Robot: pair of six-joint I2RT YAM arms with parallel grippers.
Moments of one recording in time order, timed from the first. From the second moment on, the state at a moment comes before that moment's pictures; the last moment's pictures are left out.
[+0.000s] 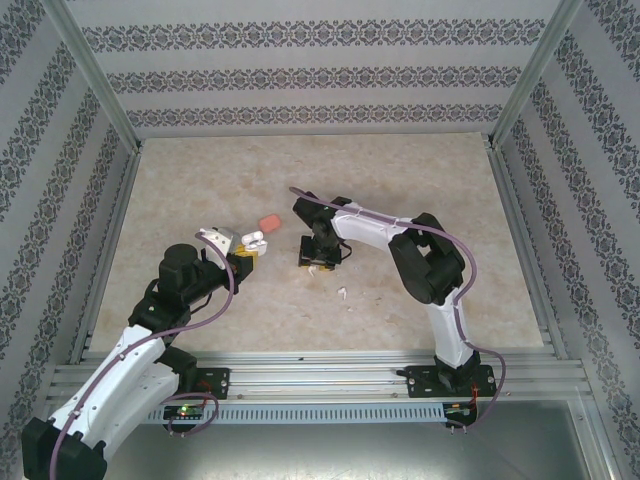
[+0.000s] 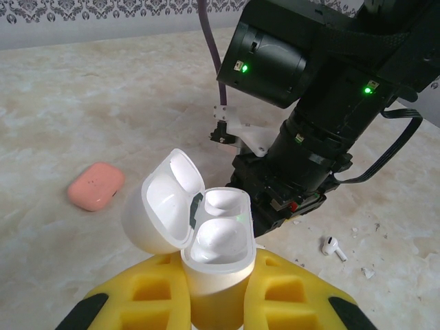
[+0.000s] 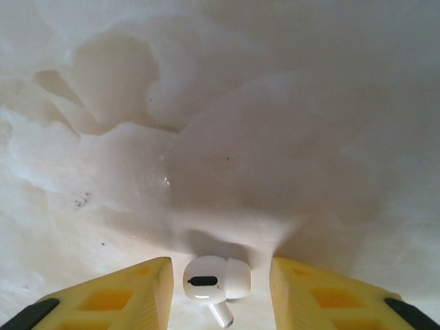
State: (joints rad) left arm -0.33 0.67 0.45 -0.15 0.32 -0.08; right arm 0.72 2.12 1.54 -0.84 -0.22 0.81
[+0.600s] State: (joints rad) left arm -0.33 0.67 0.45 -0.15 0.32 -0.08; right arm 0.73 2.14 1.58 -0.90 -0.20 0.78
